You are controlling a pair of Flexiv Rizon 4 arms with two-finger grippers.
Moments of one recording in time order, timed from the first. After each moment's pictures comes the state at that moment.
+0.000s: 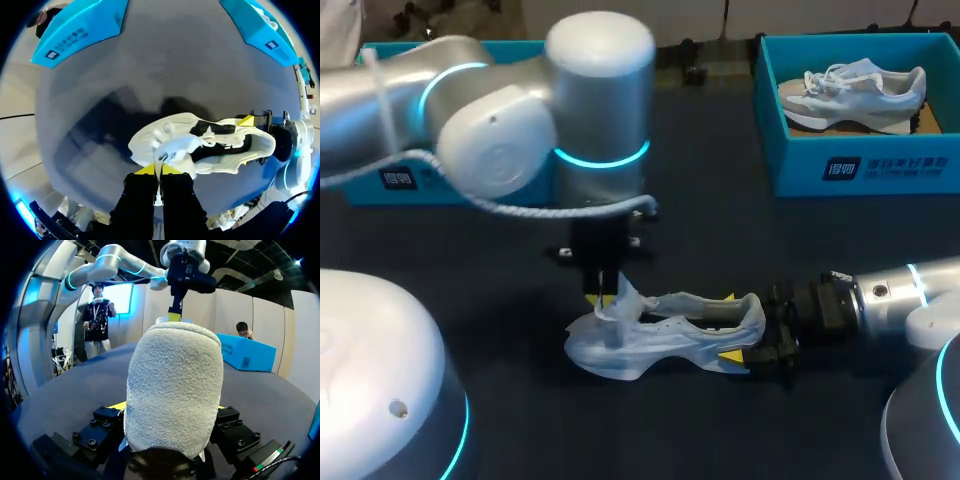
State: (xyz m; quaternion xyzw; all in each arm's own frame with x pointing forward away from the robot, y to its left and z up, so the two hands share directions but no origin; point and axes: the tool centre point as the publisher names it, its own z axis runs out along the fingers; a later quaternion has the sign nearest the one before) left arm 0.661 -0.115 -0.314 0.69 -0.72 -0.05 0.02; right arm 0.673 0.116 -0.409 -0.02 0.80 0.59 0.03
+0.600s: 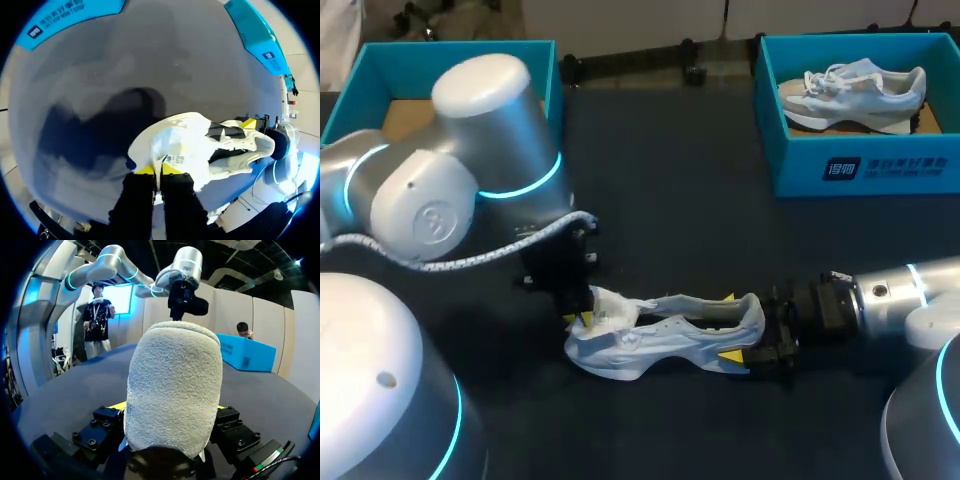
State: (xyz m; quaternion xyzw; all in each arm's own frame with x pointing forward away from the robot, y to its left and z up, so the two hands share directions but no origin) left arm 0.659 -0.088 -0.359 0.70 -0.70 0.02 0.12; right arm 0.673 0.117 -0.408 -0.02 0.80 0.59 0.03
